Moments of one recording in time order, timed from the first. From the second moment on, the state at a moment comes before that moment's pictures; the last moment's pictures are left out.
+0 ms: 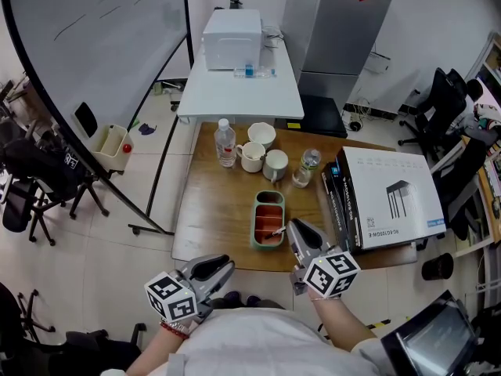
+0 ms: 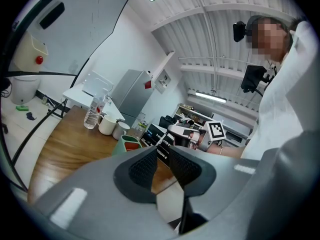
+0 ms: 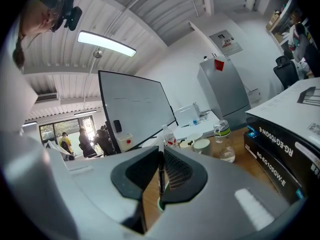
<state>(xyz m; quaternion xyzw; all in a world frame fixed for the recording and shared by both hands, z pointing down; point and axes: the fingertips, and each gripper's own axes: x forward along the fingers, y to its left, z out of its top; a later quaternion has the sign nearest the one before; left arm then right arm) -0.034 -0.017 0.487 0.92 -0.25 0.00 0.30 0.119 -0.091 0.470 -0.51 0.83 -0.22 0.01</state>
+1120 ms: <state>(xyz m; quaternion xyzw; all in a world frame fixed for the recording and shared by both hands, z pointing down) -0.027 -0.017 0.485 0.92 -0.24 0.00 0.30 0.134 -0.056 0.614 -0.48 0.82 -0.26 -0.17</state>
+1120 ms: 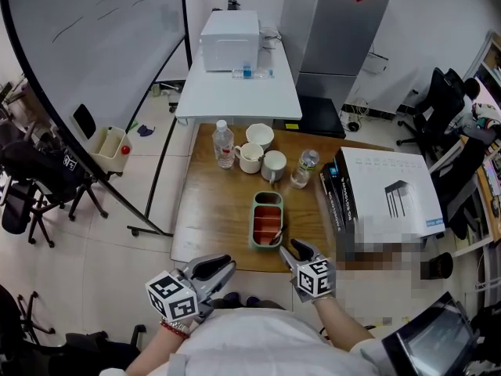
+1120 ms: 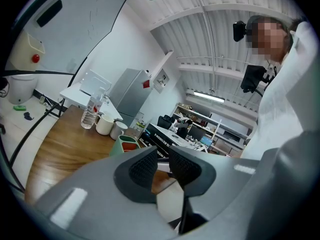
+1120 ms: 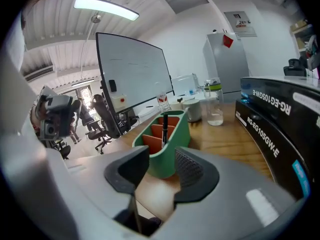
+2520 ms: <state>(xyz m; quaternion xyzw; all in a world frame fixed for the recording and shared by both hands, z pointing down) -0.035 -0.016 0.491 0.92 -0.26 0.00 0.30 0.136 -0.108 0.529 -0.49 0.83 -0.26 -0.08</state>
